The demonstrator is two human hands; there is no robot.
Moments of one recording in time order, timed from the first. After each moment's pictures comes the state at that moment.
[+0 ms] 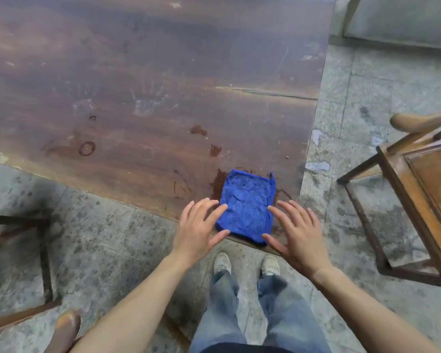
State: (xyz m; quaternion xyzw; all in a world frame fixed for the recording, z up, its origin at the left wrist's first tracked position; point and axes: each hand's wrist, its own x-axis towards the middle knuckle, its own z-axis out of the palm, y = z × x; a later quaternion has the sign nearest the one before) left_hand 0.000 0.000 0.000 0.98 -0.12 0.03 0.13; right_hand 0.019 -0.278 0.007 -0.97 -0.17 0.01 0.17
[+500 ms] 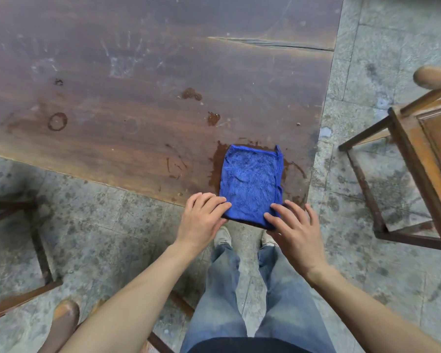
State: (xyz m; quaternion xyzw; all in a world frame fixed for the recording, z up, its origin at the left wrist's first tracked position) left_hand -0.007 0.010 -0.063 0.97 -0.20 0.05 0.15; right_hand -0.022 -0.260 -0.066 -0.97 -0.21 -0.06 0.13
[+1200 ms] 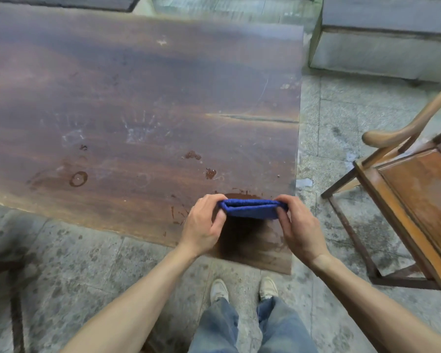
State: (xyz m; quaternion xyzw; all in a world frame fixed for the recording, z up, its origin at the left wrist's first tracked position) left_hand 0.056 -0.003 0.036 0.90 -0.07 0.03 0.42; right_hand 0.053 -0.246 0.046 -0.93 -0.08 -0.07 0.35
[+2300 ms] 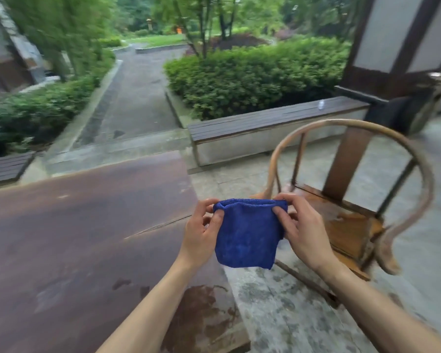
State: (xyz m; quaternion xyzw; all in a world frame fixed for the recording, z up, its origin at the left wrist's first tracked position) left_hand 0.123 -0.149 0.238 0.72 -0.26 -0.04 0.64; right_hand 0.006 -0.342 0.258 -0.84 0.09 -0.33 0.43
